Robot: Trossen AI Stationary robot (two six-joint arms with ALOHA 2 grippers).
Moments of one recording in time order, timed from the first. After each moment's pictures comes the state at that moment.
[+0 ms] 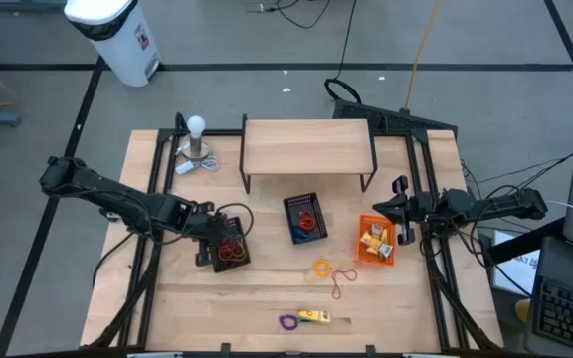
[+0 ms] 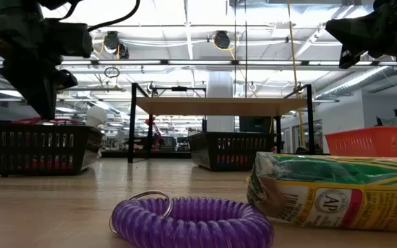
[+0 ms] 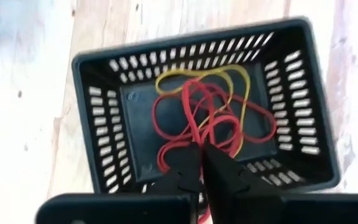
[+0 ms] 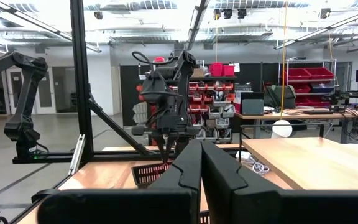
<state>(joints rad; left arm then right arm) -0.26 1.16 0.70 -0.69 -0.05 -0.37 0.16 0.10 0.02 0.35 0.16 -0.01</state>
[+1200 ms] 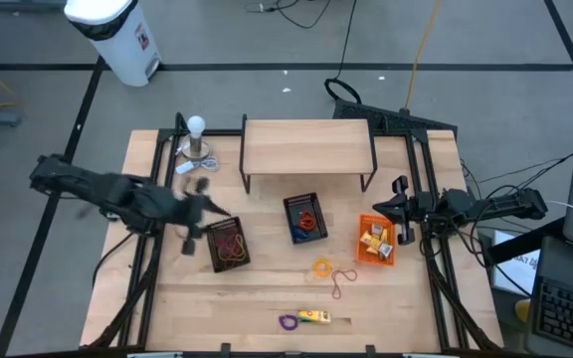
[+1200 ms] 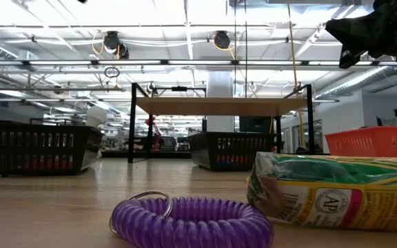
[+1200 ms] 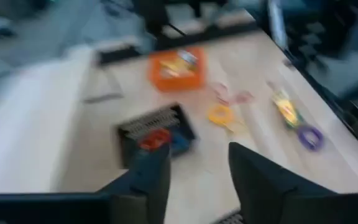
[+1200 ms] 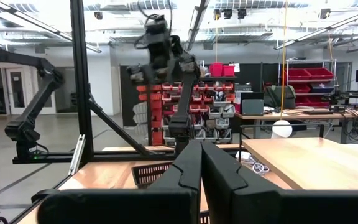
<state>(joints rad) -0.32 0.84 0.93 -0.53 -0.26 0.05 0.16 0.10 0.02 0.35 0.16 -0.01</state>
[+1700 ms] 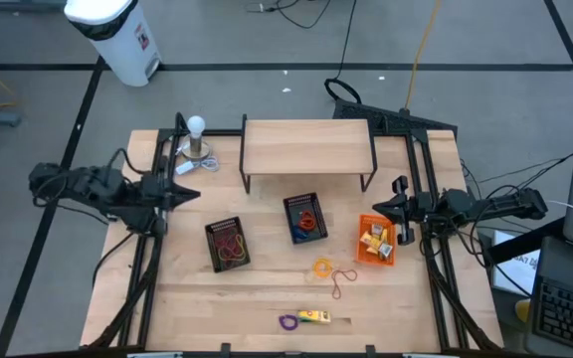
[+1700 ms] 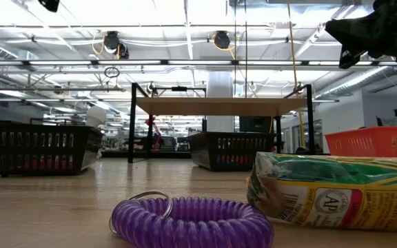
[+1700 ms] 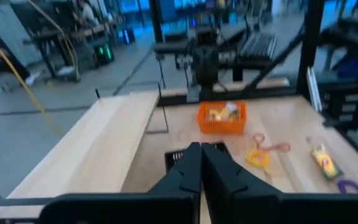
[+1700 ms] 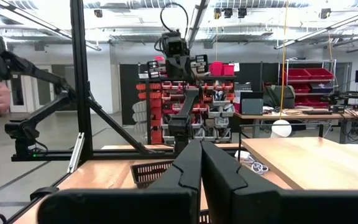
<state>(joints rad) -0.30 0.41 0.71 -0.44 -0.38 0.07 0.16 0.11 0.02 0.35 0.16 -0.02</state>
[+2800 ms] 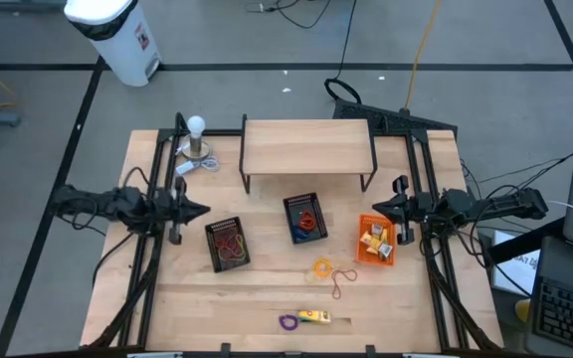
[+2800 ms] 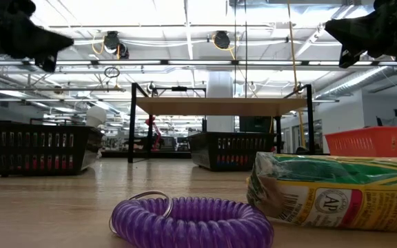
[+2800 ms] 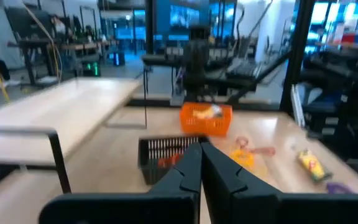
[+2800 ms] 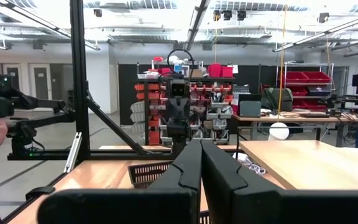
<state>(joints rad) -0.21 0.01 0.14 -0.13 -0.23 -0.02 0.16 0.11 0.02 0.36 0.16 -0.04</state>
